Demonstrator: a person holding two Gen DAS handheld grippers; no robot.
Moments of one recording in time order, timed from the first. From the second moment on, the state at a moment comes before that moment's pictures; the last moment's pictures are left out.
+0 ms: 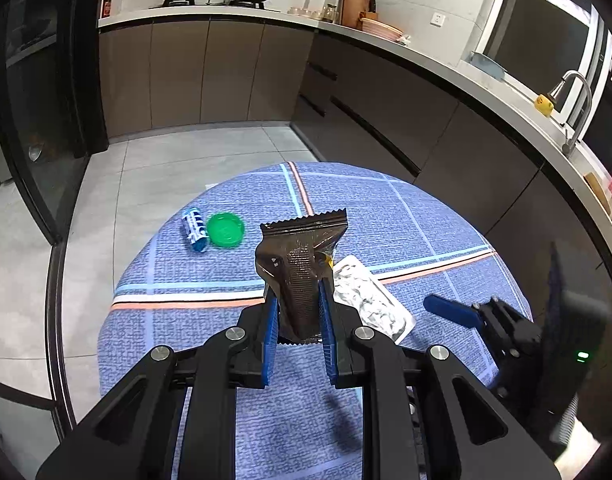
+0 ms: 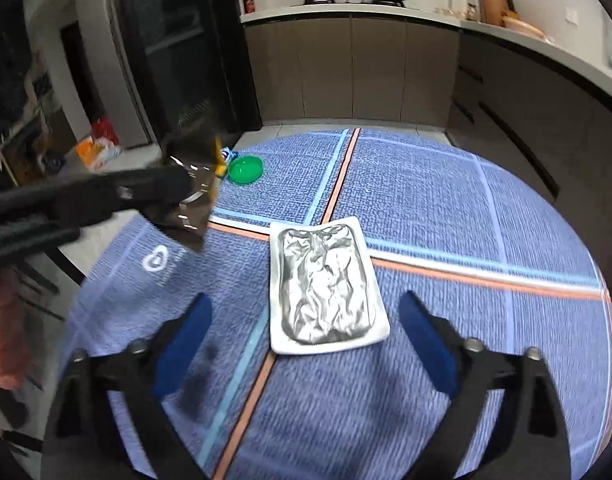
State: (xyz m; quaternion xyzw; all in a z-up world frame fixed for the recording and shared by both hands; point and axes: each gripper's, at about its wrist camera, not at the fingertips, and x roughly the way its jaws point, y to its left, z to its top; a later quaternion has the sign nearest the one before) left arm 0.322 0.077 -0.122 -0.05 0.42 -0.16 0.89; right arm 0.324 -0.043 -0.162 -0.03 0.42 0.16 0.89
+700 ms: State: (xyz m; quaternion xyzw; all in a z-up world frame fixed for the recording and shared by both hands) left arm 0.324 0.082 -0.131 -0.06 0.43 -0.16 0.89; right arm 0.336 -0.048 -0.174 -0.02 0.43 0.15 0.89
